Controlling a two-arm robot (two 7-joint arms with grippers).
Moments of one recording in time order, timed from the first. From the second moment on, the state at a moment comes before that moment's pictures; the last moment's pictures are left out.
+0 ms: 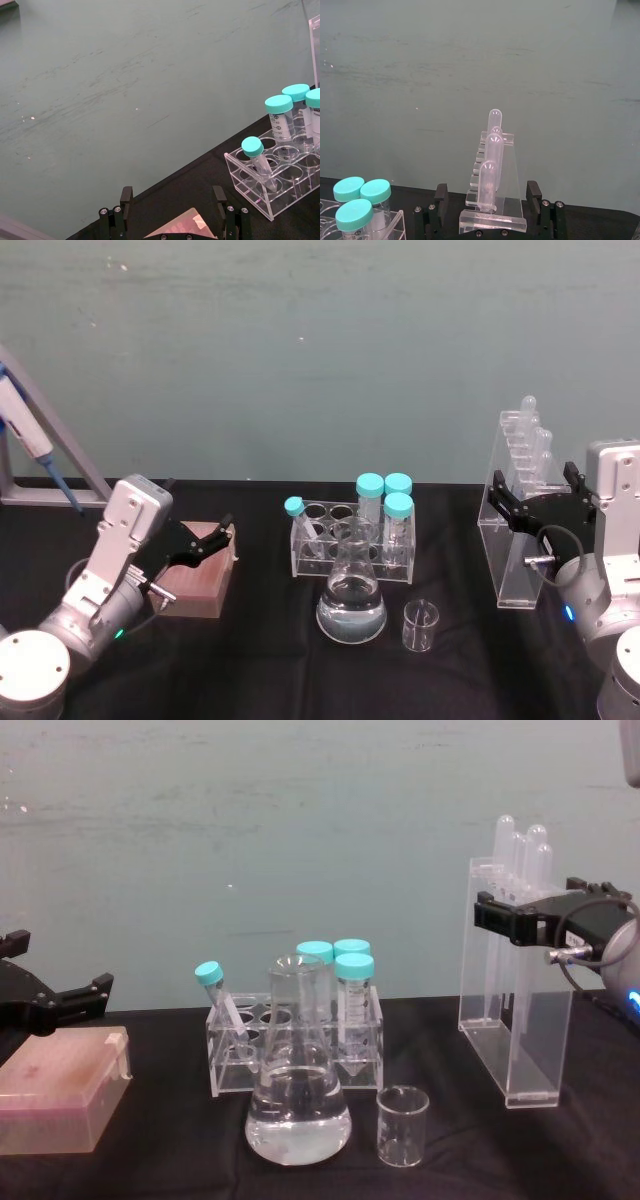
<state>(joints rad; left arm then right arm) -0.20 0.60 0.45 -1.41 -0.25 -0.12 0.03 0.22 -0.01 -0.11 -1.40 -0.07 0.01 0.02</state>
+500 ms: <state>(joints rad) -0.20 0.60 0.45 -1.41 -0.25 -0.12 0.03 0.22 -0.02 -0.10 -1.40 -0.08 0.02 0.01</state>
